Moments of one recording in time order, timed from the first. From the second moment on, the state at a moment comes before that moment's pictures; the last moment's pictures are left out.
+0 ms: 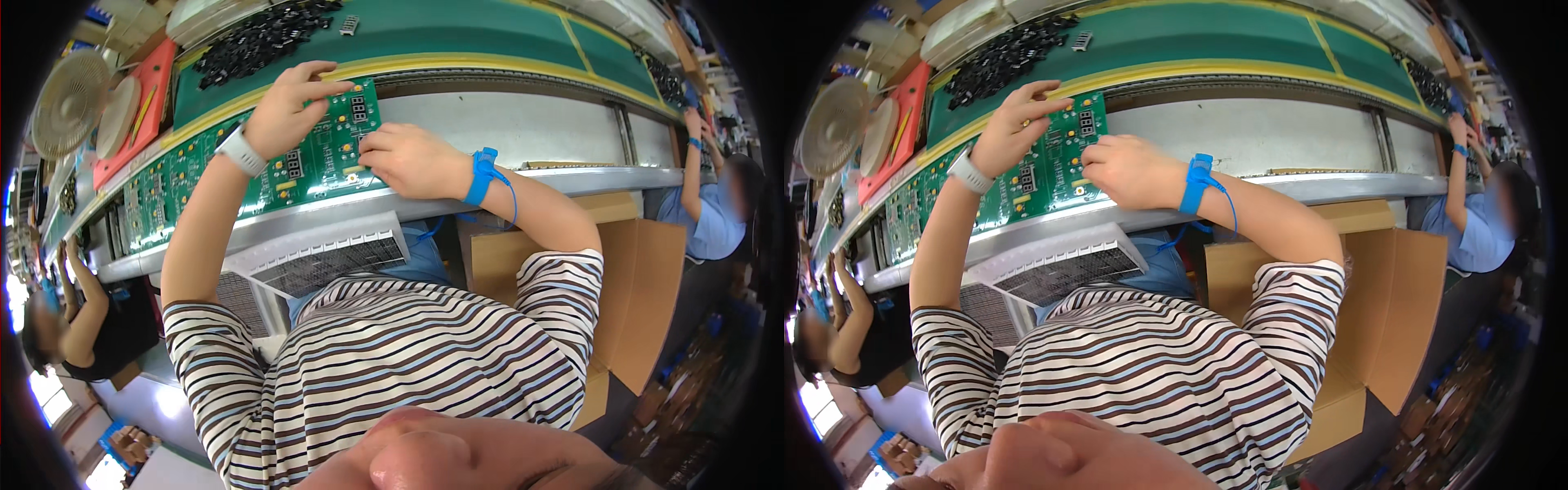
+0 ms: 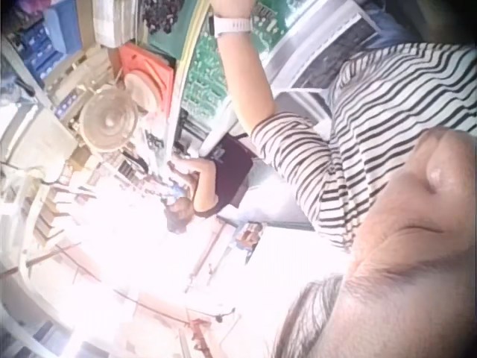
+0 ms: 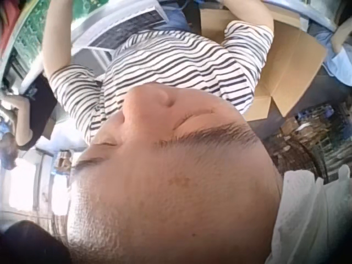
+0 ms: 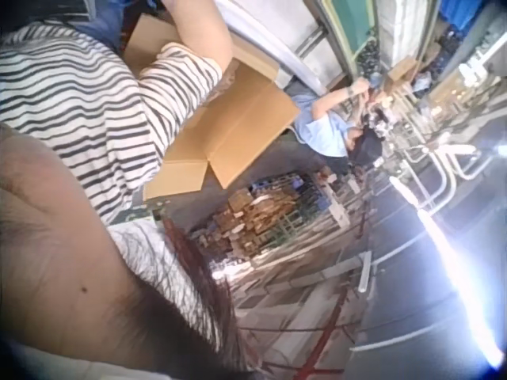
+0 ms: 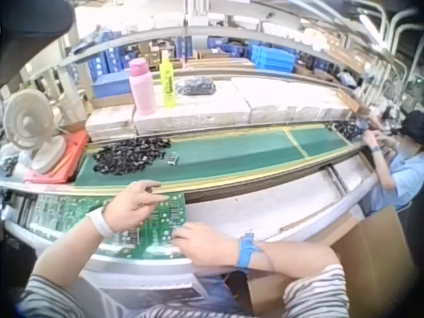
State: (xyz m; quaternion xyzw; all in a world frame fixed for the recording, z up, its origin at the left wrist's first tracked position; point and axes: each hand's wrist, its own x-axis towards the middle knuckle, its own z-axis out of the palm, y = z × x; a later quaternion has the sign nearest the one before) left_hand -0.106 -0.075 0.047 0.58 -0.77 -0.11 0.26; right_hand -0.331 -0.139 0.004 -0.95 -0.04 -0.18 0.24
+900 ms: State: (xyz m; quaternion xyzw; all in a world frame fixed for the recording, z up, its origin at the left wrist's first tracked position) left_hand -0.132 0.211 -0.081 0.52 -0.23 -0.53 0.63; right_hand -0.295 0.045 -0.012 -0.96 -0.10 -0.24 0.14
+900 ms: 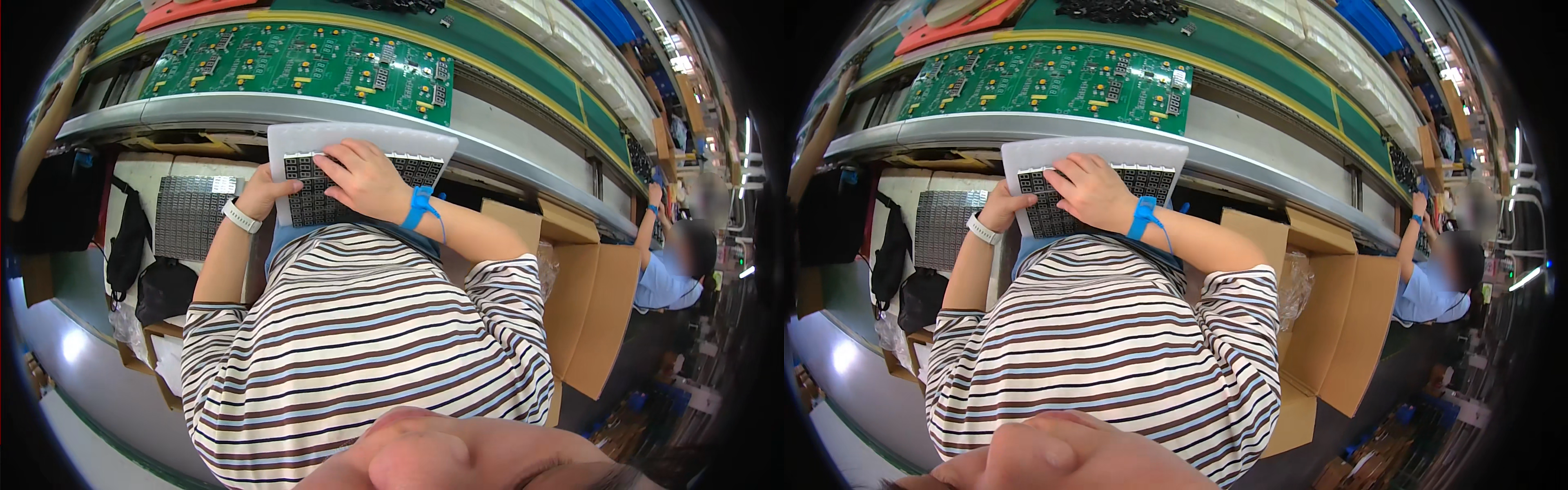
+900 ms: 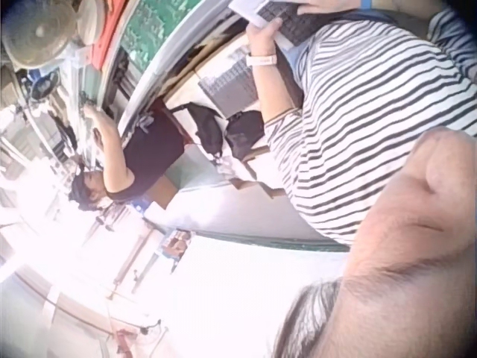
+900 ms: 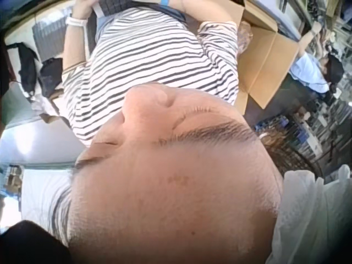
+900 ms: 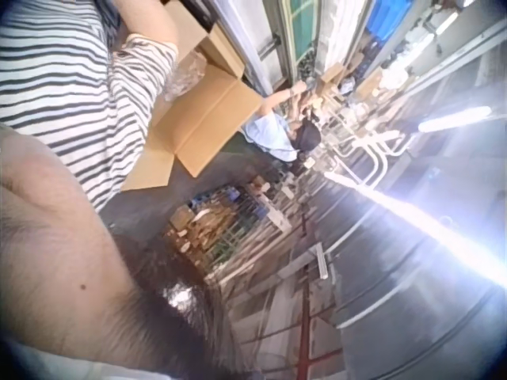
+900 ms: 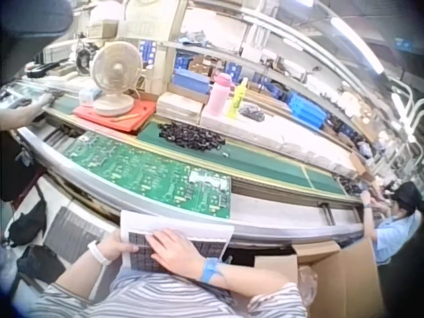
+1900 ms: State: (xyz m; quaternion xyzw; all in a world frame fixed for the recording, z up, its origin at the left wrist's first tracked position) left_hand -0.128 0.226 -0.073 0.67 -0.55 -0.02 0.49; right_hand -0.261 0.053 -0.035 -0.96 -0.11 -0.24 0.12
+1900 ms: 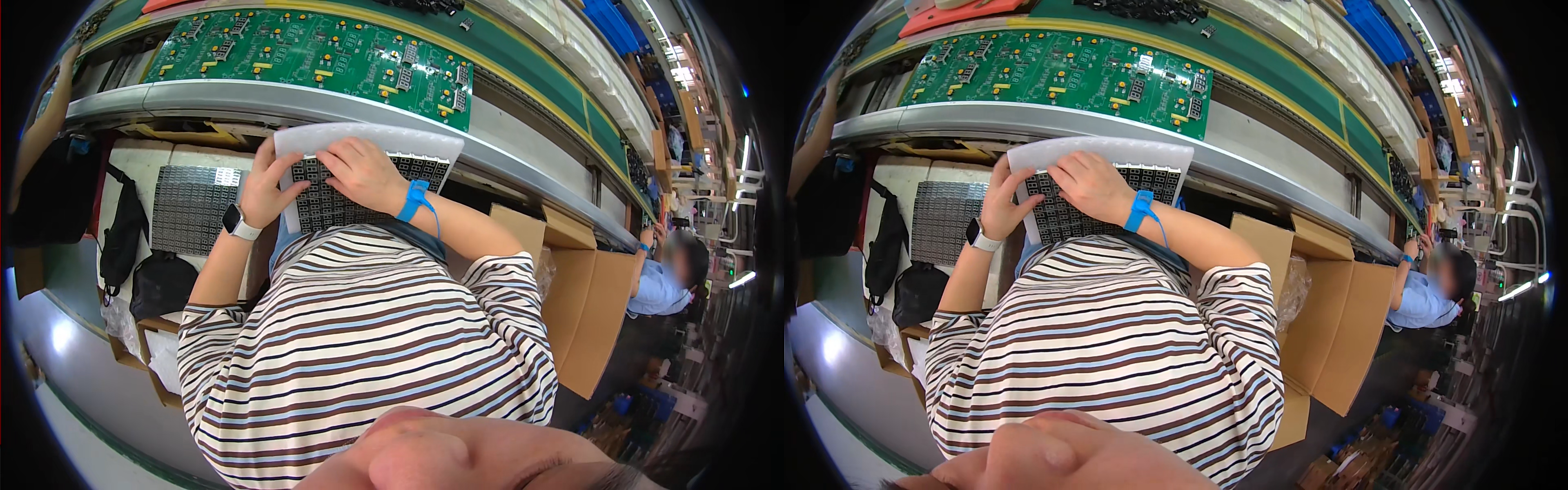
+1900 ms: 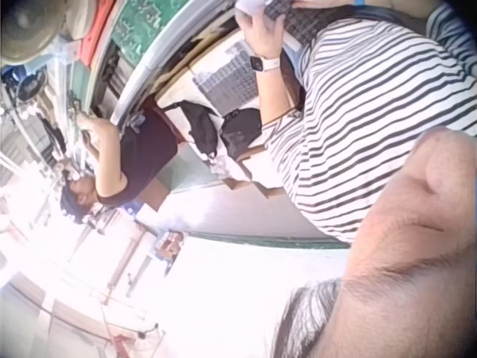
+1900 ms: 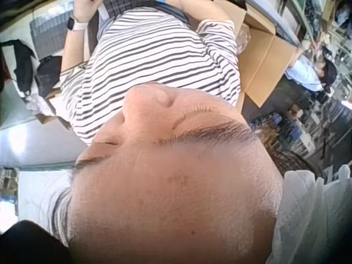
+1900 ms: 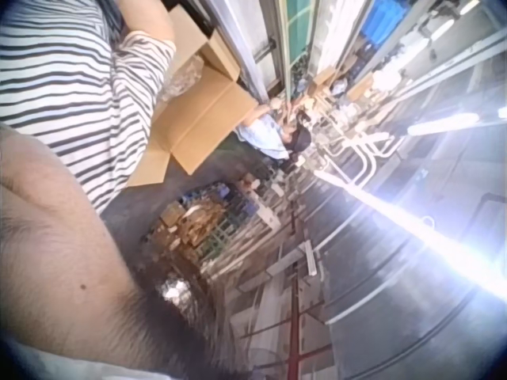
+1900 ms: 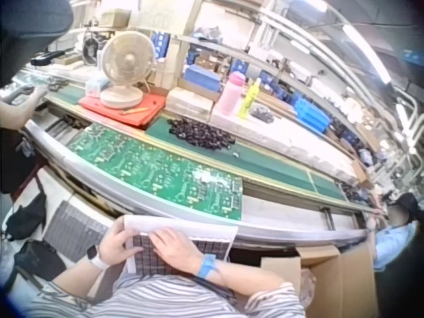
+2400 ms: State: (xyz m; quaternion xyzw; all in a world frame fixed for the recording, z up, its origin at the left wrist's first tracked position) left_hand -0.109 0.225 -0.036 0.58 -0.71 0.14 0.38; right_hand -0.272 0.058 -0.020 -0.95 -0.17 -0.27 0.04
